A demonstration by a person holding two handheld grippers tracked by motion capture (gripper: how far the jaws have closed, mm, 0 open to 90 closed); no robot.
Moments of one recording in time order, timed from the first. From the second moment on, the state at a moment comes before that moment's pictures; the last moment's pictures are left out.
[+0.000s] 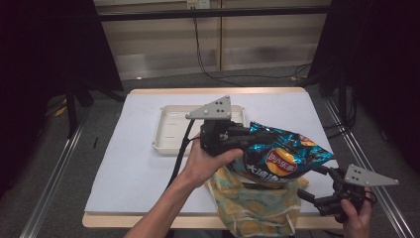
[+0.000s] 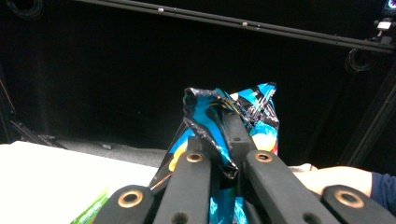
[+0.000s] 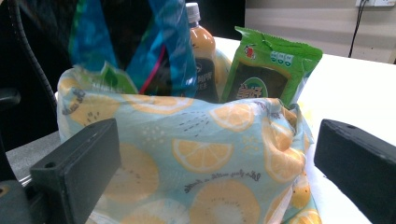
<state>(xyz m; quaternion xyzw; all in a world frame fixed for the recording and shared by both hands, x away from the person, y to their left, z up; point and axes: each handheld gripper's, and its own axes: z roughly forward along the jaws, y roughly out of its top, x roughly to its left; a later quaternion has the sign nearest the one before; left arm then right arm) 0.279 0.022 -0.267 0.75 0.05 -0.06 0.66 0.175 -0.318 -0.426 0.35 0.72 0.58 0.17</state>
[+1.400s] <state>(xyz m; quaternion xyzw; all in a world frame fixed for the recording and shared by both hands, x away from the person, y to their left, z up) 0.318 0.146 -0.233 0.70 0.15 0.02 0.70 0.175 -0.318 -0.428 0.34 0.72 0.58 0.18</state>
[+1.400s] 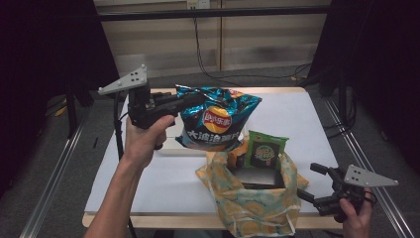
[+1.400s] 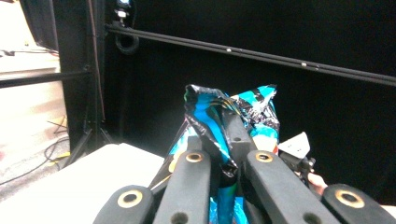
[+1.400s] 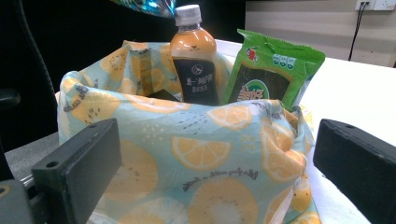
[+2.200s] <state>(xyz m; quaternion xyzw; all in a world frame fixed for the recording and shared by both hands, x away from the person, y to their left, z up) 0.382 0.155 -0.267 0.71 0.21 0.05 0.67 0.175 -0.318 -0.429 0.34 0.72 0.58 0.18</state>
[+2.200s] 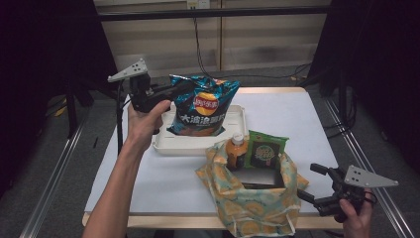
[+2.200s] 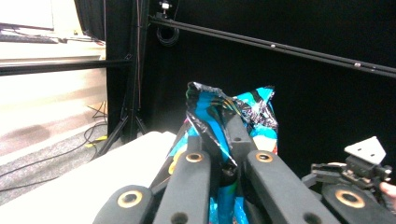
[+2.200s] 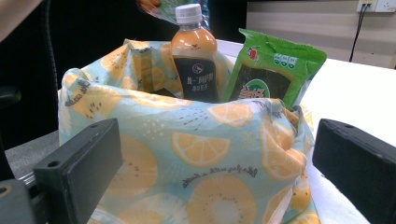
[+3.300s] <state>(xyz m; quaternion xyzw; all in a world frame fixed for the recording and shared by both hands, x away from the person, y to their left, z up) 0.480 0.111 -0.339 0.72 0.27 0.02 0.63 0.176 -0.320 -0.434 0.33 0.72 0.58 0.17</state>
